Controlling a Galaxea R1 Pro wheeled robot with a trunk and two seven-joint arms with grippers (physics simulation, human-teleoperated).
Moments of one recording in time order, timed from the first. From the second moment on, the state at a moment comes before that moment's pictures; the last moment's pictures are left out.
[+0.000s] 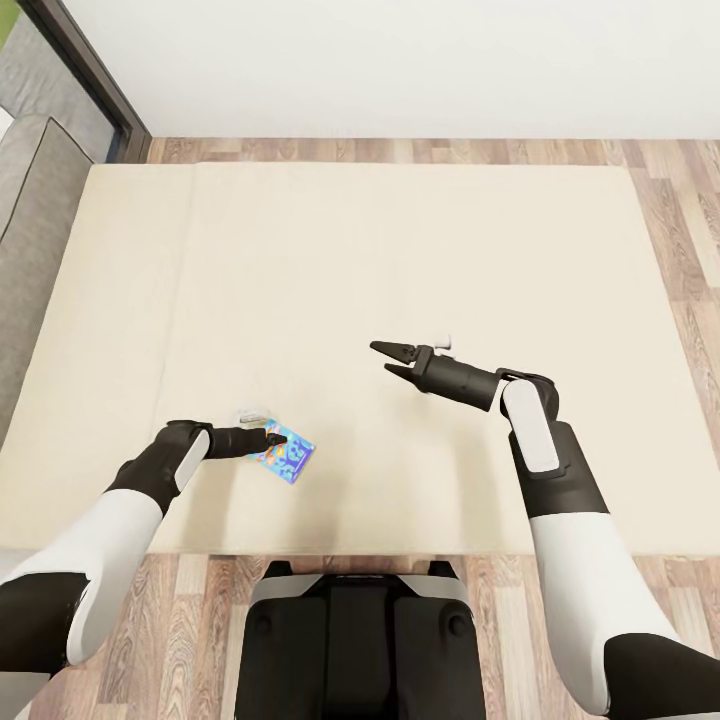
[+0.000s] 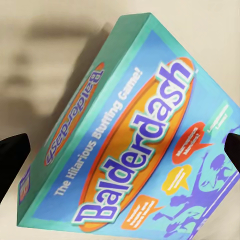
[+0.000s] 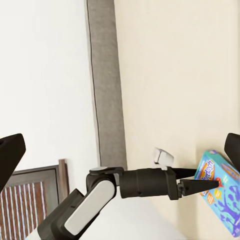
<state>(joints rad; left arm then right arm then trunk) -1.04 0.12 -0.04 -0.56 0.16 0.66 -0.42 -0.93 0.05 -0.03 -1.25 -0.80 1.03 0.47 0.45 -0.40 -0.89</state>
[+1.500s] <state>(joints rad) -1.04 0.12 -0.04 -0.55 0.17 0.66 -0.42 -0.93 0.05 -0.03 -1.26 -0.80 1.03 0.46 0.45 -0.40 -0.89</state>
